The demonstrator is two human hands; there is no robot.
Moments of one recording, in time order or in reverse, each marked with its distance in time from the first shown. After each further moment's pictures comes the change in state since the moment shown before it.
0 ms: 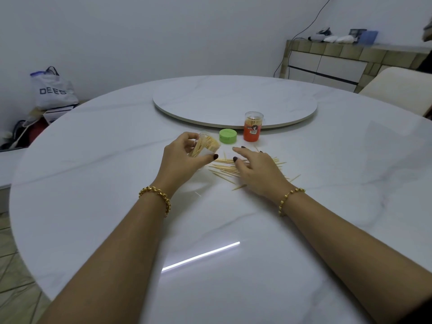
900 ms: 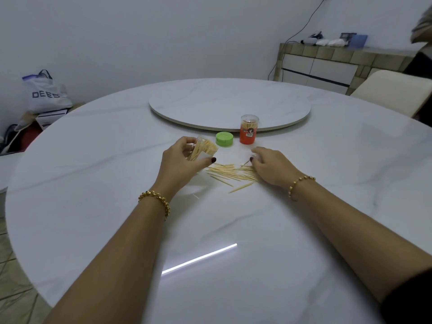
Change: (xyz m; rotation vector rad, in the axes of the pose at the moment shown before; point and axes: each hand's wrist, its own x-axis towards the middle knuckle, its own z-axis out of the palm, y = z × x) left_hand -0.002 0.002 -0.001 -0.064 -0.020 -0.024; right_hand 0.019 0.036 -0.025 -0.153 -0.105 0.137
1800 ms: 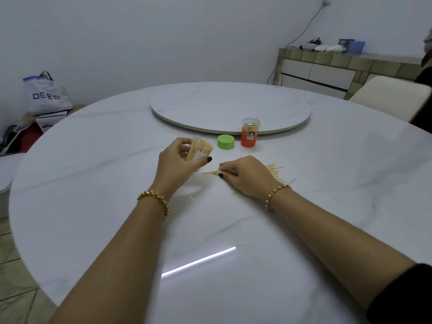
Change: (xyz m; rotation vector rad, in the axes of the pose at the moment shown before) left_hand 0.003 -0.004 -0.008 0.001 0.049 -0.021; right_hand -0.004 -0.042 0.030 -0.078 0.057 -0.335
